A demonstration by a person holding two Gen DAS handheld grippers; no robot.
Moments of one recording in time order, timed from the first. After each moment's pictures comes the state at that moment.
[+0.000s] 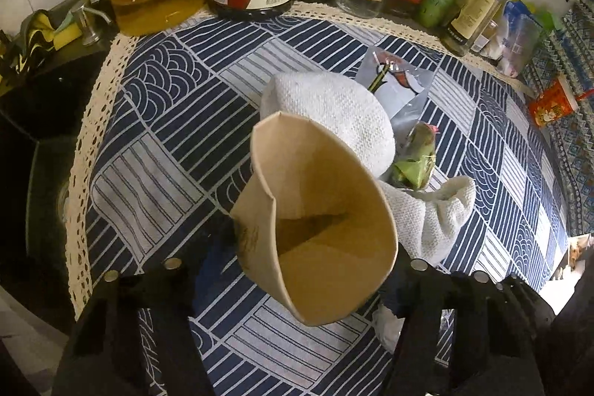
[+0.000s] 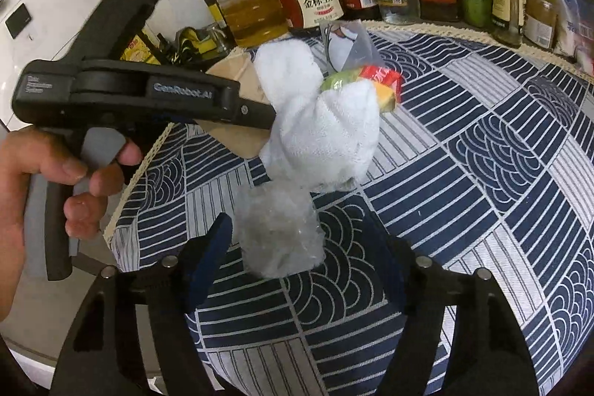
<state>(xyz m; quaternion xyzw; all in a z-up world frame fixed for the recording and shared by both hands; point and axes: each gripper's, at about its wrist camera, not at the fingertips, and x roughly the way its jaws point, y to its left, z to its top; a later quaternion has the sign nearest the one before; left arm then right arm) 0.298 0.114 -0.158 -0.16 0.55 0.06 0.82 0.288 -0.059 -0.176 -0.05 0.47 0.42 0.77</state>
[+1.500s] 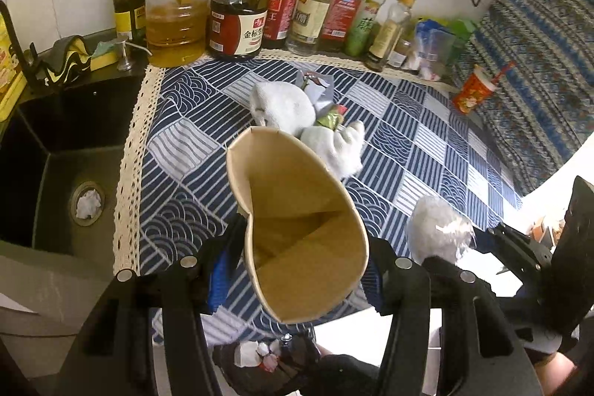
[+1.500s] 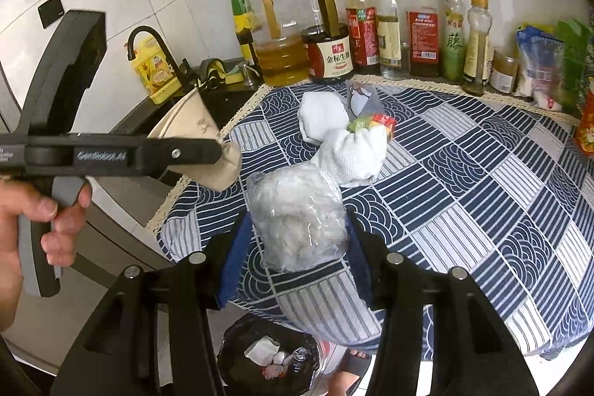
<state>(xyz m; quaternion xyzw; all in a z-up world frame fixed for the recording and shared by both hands) 0.149 0.089 -0.073 -0.15 0.46 0.00 0.88 0.186 -0.097 -0.089 -0.06 0.39 0.40 0.83</state>
